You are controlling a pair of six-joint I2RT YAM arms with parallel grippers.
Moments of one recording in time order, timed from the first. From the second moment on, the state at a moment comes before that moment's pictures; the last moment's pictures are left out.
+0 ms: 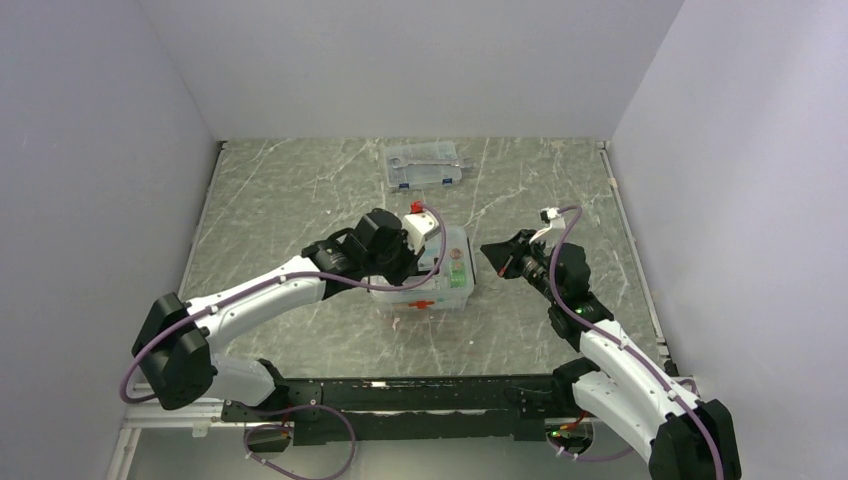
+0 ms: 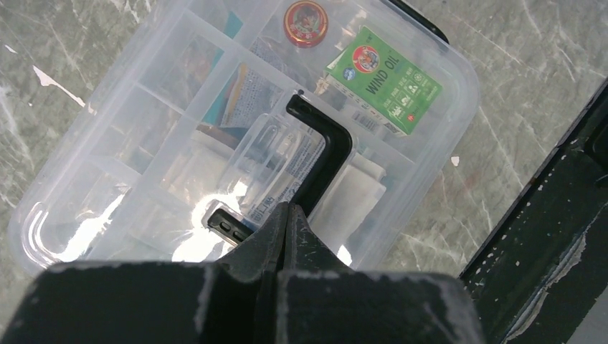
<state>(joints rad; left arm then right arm) -0.85 1.36 1.01 -0.33 0.09 -0.02 0.36 0.82 0.39 0.26 -0.24 0.60</state>
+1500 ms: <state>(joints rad) -0.81 1.12 0.63 -0.25 0.26 -0.34 0.36 1.06 0.55 0.10 -0.17 0.60</state>
